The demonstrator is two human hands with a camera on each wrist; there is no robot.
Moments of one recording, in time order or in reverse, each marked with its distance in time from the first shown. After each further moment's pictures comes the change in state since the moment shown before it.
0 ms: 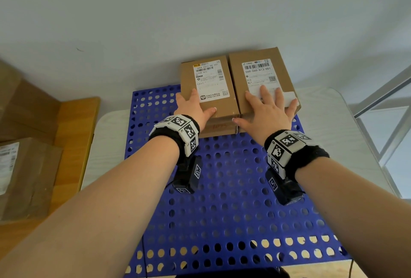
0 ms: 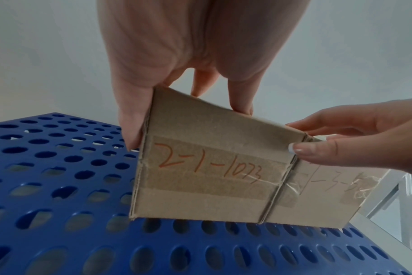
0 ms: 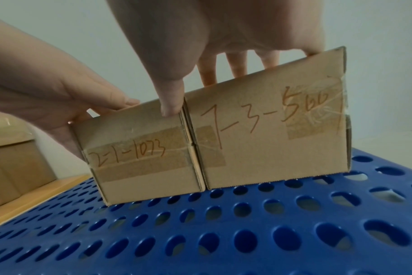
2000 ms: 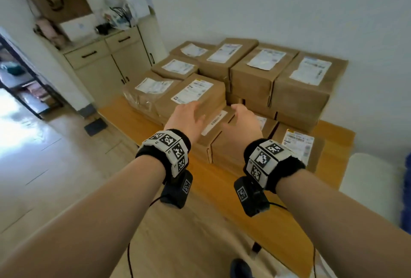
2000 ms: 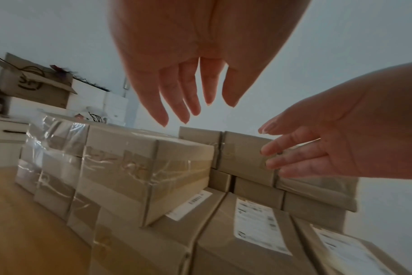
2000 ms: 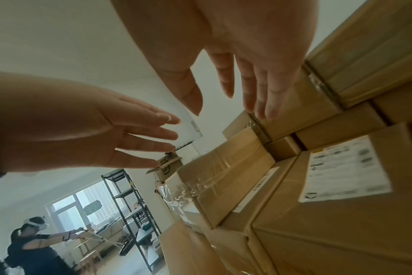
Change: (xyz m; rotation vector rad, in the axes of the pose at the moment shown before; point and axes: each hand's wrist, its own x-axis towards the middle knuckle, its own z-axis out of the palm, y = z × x) left_hand -0.227 -0.593 -0.306 -0.195 0.650 -0.327; right_hand -0.218 -0.683 0.080 0.586 -0.273 -0.688
